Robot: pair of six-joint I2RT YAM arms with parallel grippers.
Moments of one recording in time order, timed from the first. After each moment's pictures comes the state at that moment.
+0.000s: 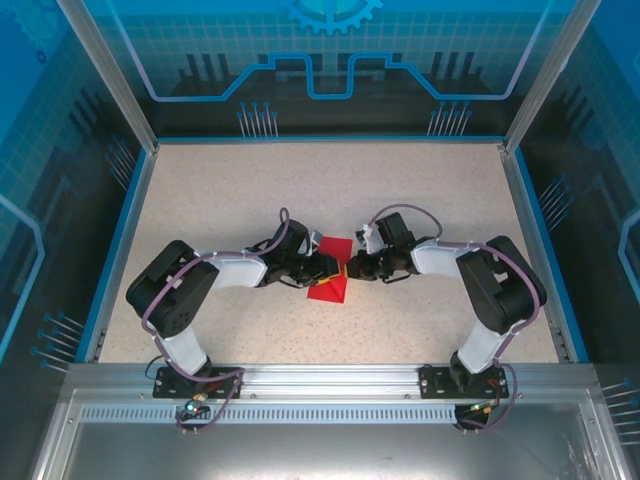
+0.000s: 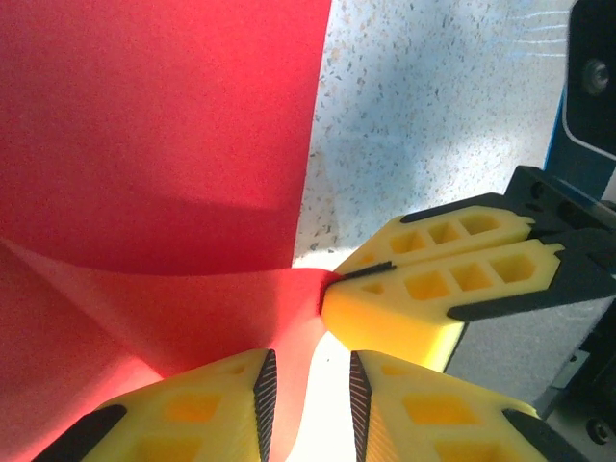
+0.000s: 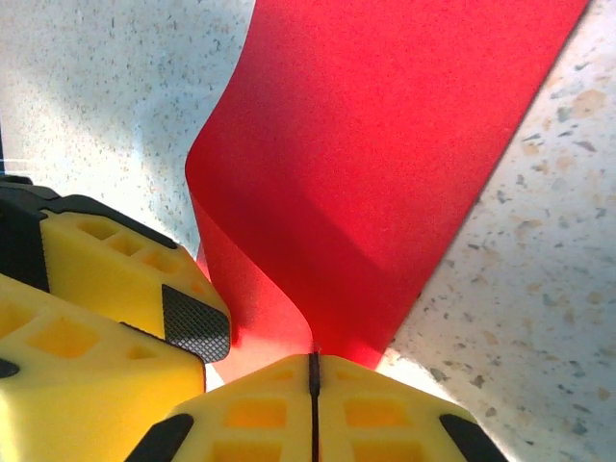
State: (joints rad) left arm -0.59 1.74 0.78 0.15 0.53 -1.00; right arm 0.46 1.72 0.80 -0.12 -0.62 0.48
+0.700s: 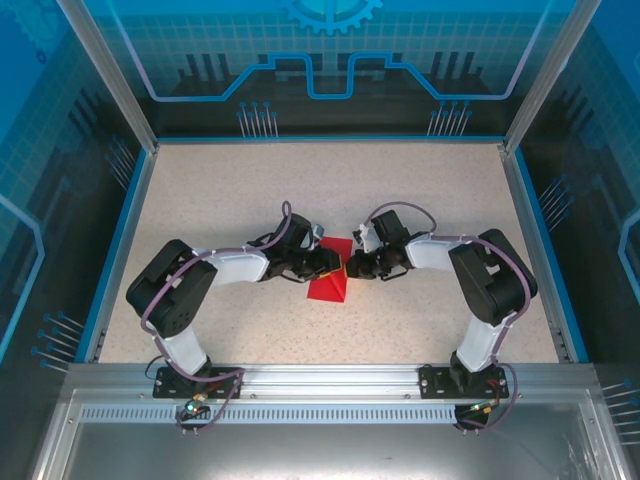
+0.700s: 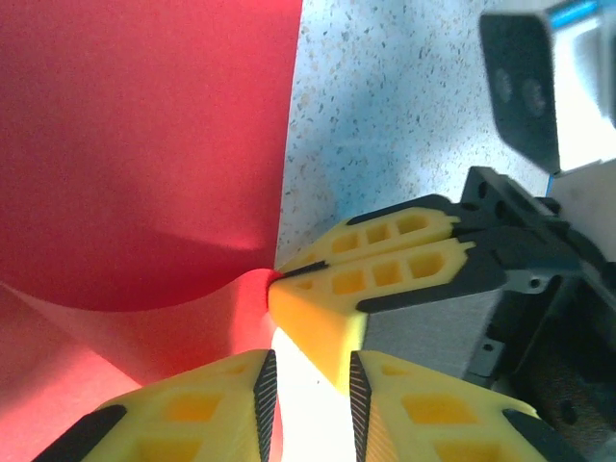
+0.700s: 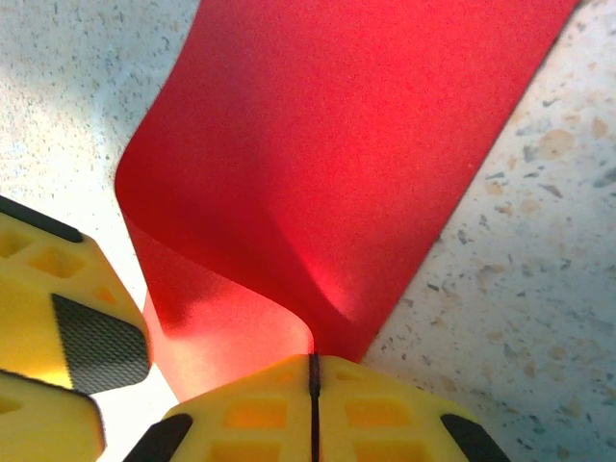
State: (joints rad) left arm -0.59 1.74 0.85 0.08 0.50 -0.95; right arm 0.46 1.79 0.86 -0.17 -0.59 0.42
